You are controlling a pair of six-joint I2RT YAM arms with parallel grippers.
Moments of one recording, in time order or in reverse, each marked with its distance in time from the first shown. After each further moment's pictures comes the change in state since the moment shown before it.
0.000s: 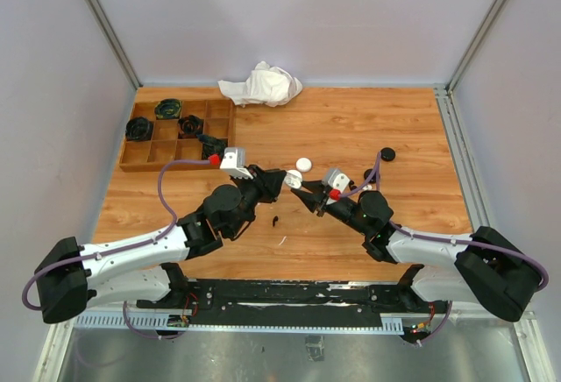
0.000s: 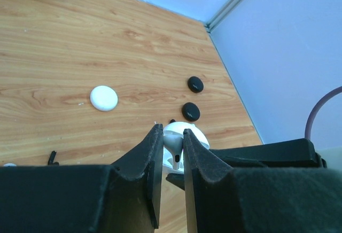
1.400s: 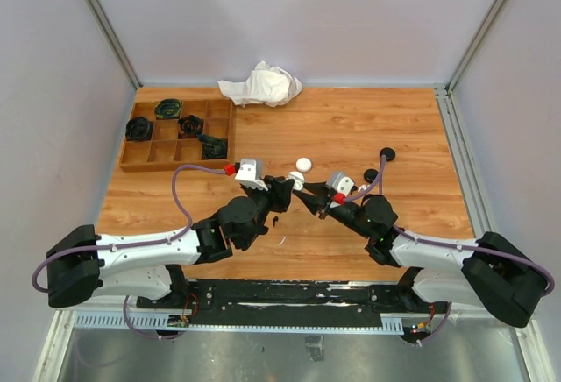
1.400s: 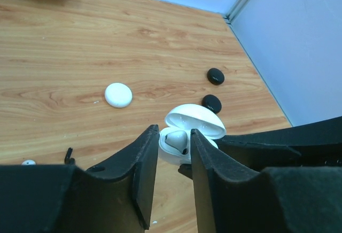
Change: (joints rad) left arm -0.136 0.097 0.000 0.087 -0.184 0.154; right arm 0.017 -0.048 -0.029 0.012 0.013 0.009
